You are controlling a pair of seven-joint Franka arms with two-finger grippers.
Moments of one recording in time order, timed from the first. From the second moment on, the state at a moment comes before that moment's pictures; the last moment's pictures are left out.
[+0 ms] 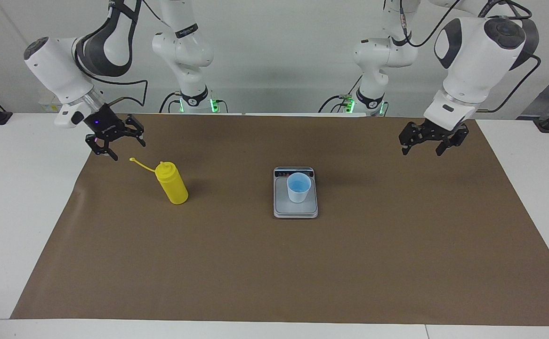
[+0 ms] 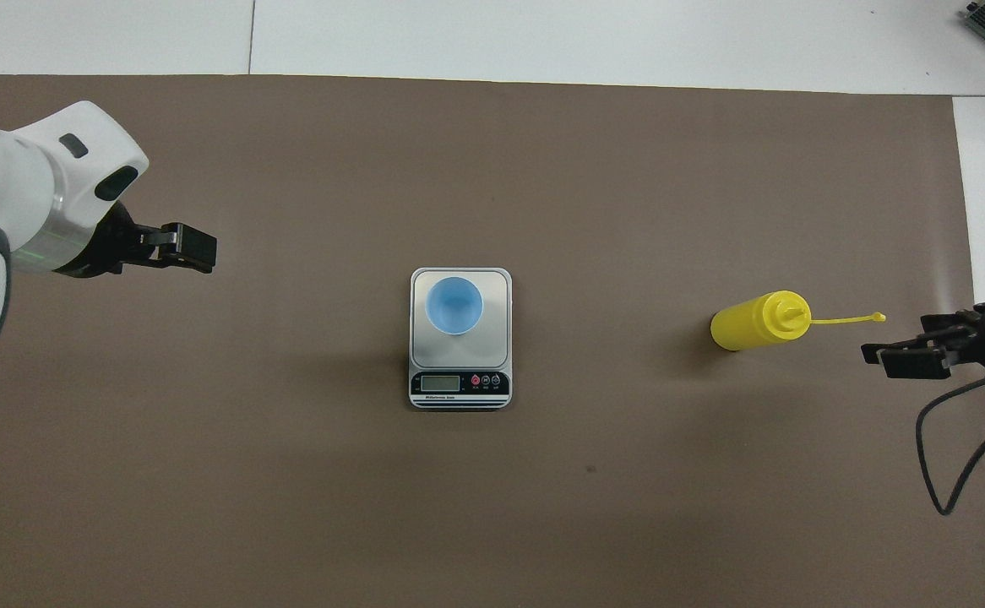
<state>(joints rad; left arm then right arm) -0.06 0.02 -0.08 -1.68 -0.01 1.71 -0.04 -0.37 -0.17 0.03 -2.26 0.47 2.08 -1.02</state>
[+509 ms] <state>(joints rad) 0.02 0.01 -0.08 -1.66 -0.01 1.66 0.05 -0.46 -0.04 0.03 -2.37 0.89 2.15 -1.65</state>
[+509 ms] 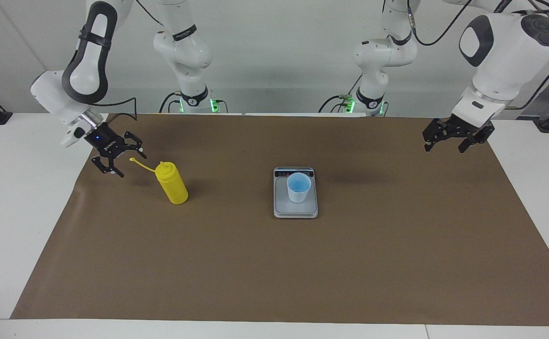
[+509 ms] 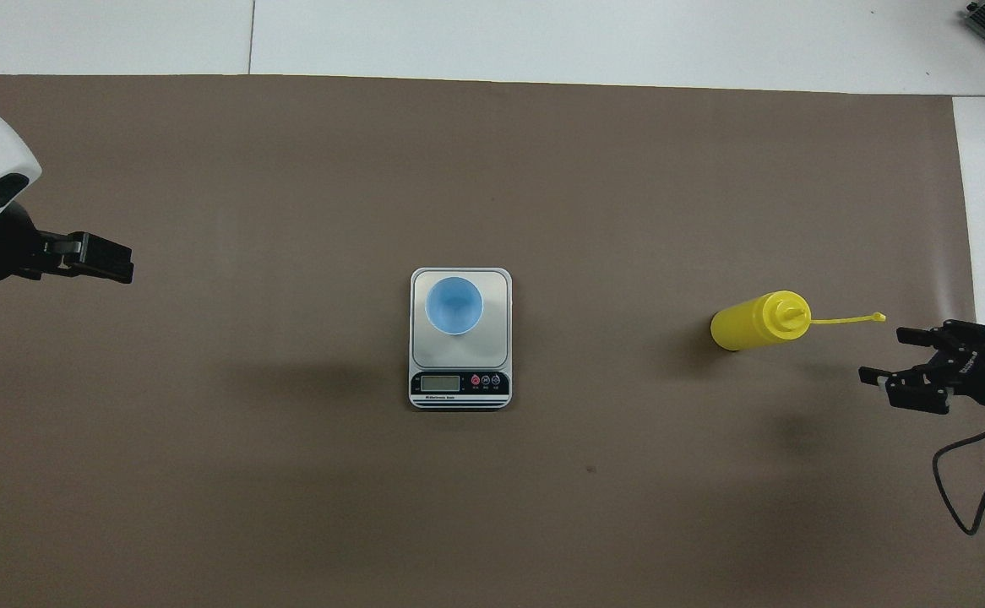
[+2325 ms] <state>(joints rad) 0.02 0.01 -0.09 -1.53 -0.01 1.50 0.03 -0.34 0.13 0.04 -2.44 1.45 2.09 -2.20</state>
